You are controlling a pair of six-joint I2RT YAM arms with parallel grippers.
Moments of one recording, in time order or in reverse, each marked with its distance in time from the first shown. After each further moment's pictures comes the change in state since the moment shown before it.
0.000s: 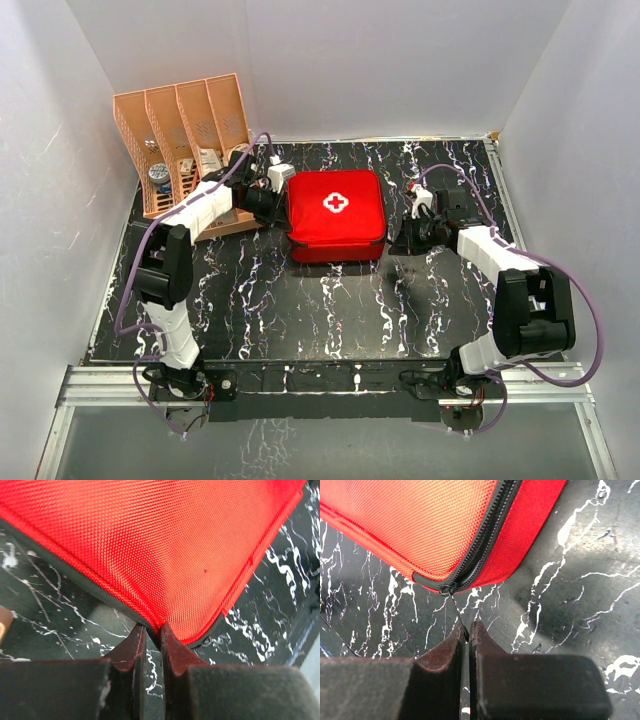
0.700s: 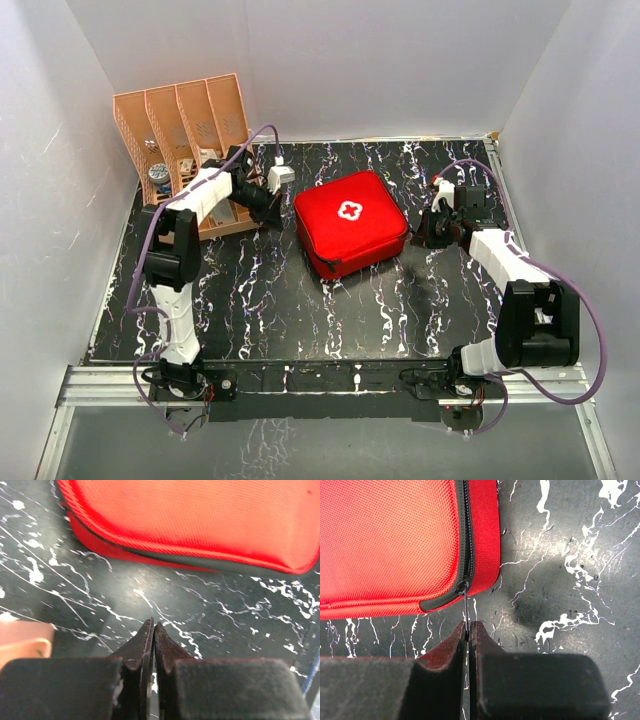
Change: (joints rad) left arm 0.053 0.151 0.192 -0.304 0.107 0.442; right arm -0.090 -0.072 0.000 0.005 0.191 0.028
